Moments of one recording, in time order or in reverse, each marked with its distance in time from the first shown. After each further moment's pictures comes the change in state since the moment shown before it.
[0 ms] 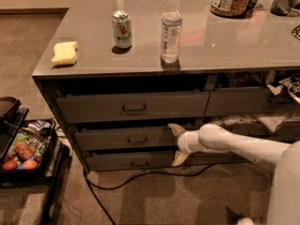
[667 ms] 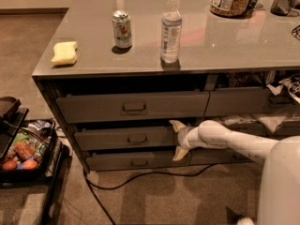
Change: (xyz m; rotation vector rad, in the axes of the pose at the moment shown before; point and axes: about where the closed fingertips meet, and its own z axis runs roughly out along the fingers) arm 0.023 -0.019 0.017 0.017 0.017 0.001
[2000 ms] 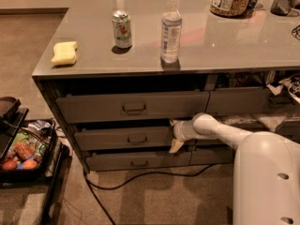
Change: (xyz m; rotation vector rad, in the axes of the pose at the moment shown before) arm 0.024 -0.036 0.053 -0.010 -0.011 -0.006
